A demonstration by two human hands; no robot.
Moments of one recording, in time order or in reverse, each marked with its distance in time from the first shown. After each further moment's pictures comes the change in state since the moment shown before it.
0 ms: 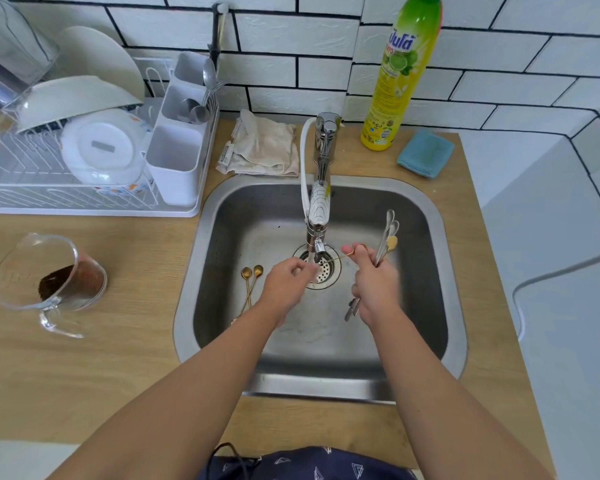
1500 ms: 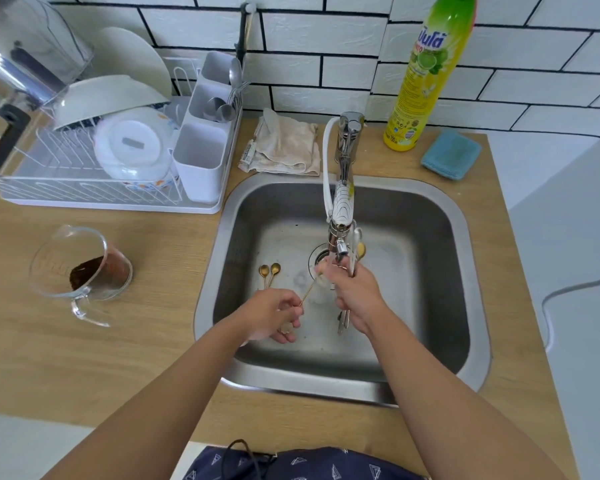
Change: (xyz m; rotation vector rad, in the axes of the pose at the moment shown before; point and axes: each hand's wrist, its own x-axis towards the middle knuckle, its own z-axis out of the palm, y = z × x) left_hand -0.034 -0.025 -0.072 0.231 -0.386 -0.128; right_hand -0.006 0.030 0.028 -0.163 -0.348 0.130
